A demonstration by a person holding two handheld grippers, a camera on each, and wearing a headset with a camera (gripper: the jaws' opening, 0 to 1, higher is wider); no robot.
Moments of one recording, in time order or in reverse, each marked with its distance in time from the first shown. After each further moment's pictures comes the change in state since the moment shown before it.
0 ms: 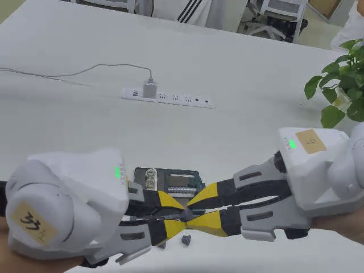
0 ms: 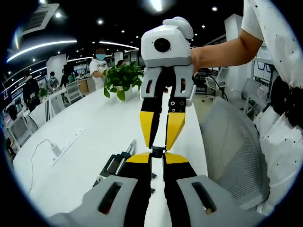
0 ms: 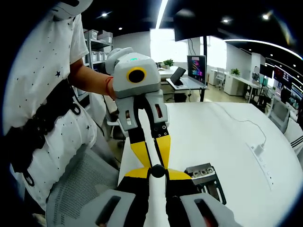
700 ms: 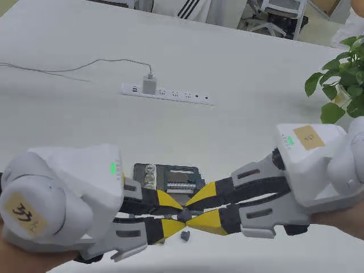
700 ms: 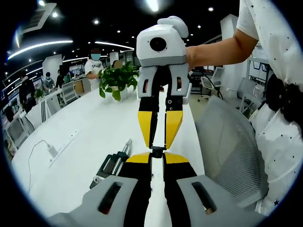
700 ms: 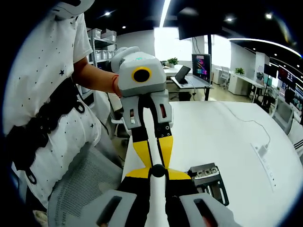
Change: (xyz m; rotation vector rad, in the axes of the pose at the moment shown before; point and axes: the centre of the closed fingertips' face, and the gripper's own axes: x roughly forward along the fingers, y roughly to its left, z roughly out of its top) left arm -0.001 -0.006 -0.003 0.007 0.000 -0.045; right arm 0.002 0.006 -0.002 -0.012 0.016 0.041
